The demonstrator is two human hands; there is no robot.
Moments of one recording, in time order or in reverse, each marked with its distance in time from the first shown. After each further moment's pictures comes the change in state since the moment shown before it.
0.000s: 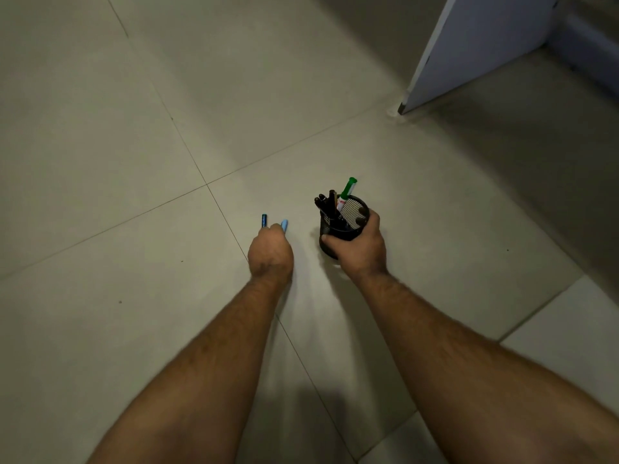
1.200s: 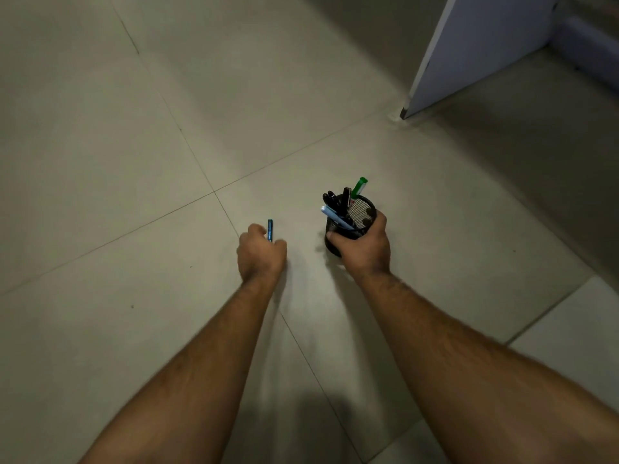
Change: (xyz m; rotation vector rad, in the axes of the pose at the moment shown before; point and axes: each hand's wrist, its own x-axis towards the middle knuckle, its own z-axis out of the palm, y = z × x) left_hand -0.005 -0.021 -0.021 -0.399 0.088 -0.208; right_hand -0.002 -0.010 0.000 0.045 0.052 0.030
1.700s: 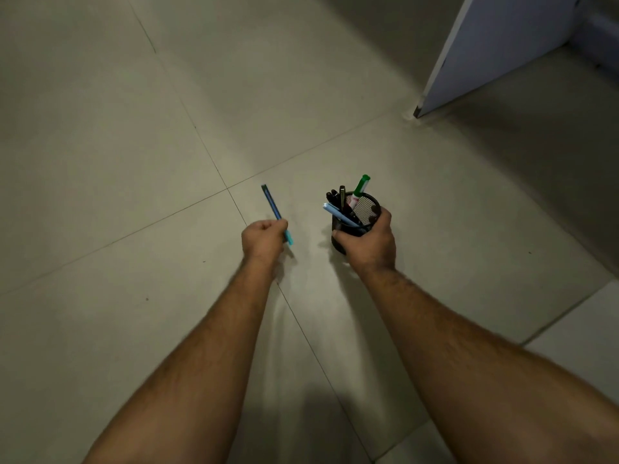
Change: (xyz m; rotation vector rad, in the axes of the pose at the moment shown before) left_hand 0.003 0.014 -0.025 -0.683 -0.100 -0.278; right_hand -0.002 -0.002 0.013 -0.029 -0.004 -0.032
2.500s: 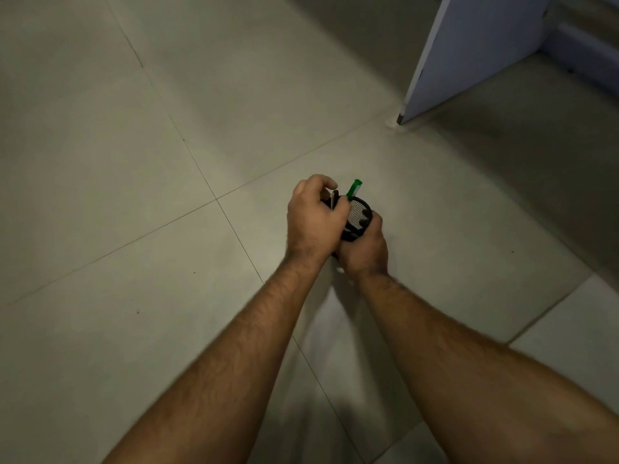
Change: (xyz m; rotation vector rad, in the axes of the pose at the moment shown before) left_hand -0.076 0.057 0.065 0.272 -0.133 0.768; right_hand 0.003 -0.001 -0.011 -0.005 -0.017 0.016
